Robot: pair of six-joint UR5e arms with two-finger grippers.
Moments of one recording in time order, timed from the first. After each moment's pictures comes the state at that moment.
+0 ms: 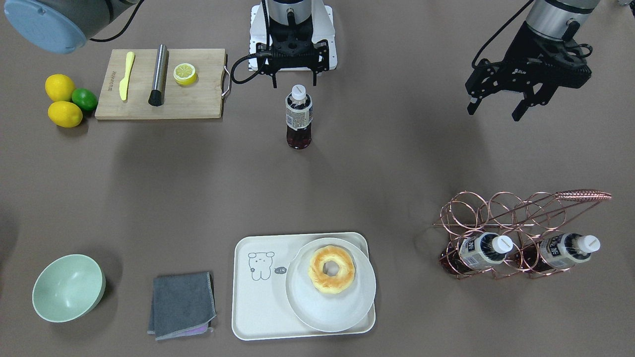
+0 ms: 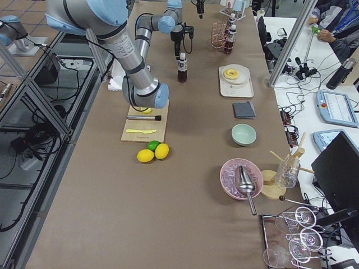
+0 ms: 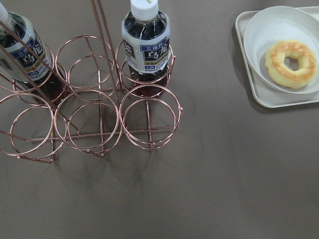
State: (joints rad) left arm -0.96 -1.73 -2.18 -1.64 -2.05 -0.82; right arm 0.39 -0.69 1.87 -1.97 1.77 1.25
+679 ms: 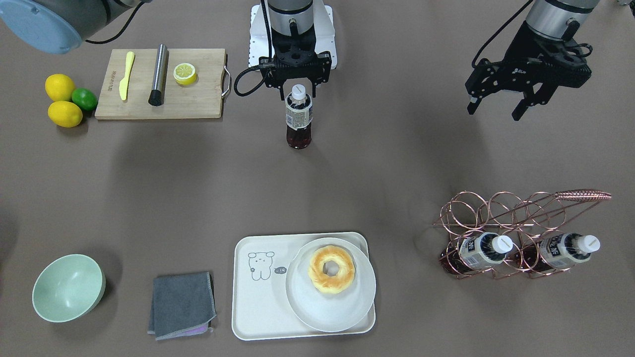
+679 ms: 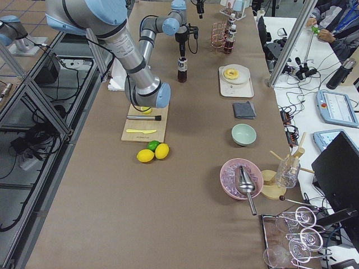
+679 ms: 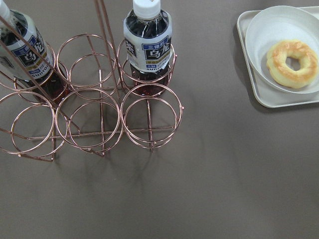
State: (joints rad) left arm -0.96 -1.73 -2.18 -1.64 -2.05 -0.82; right arm 0.42 -0.69 1.83 -1.91 1.78 1.22
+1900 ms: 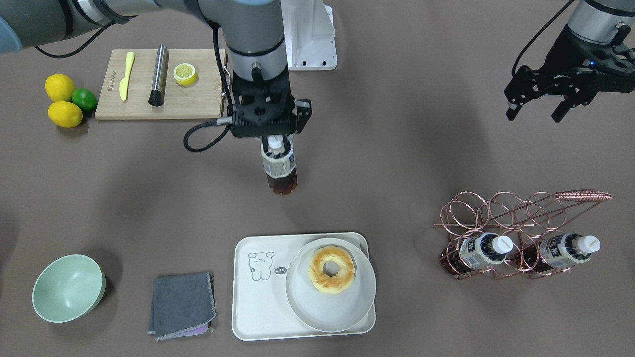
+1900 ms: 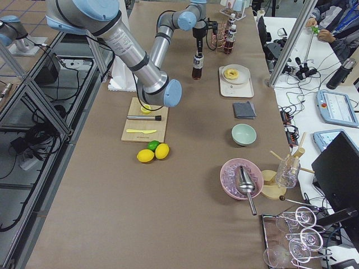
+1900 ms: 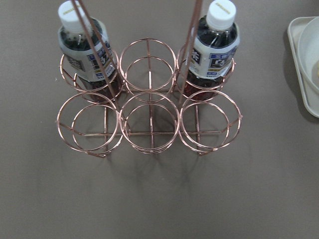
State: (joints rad) left arm -1.09 -1.69 -2.16 -1.55 -2.10 -0.73; right arm 0.75 -0.56 1.60 -1.88 1.99 1.02
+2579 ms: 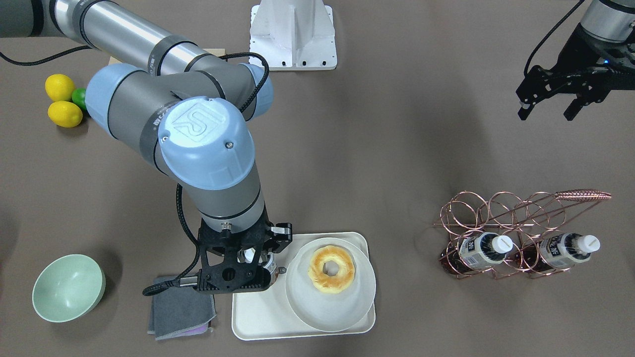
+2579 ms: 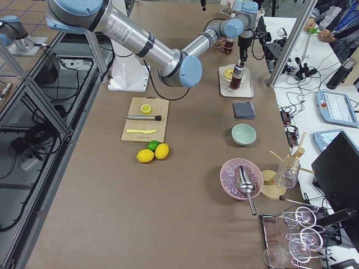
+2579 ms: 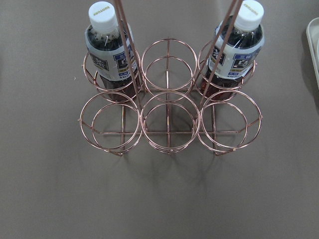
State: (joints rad) left arm -1.11 -1.68 -2.16 -1.55 -2.09 -0.73; right arm 0.91 -0.41 1.07 -1.58 2.07 0.88
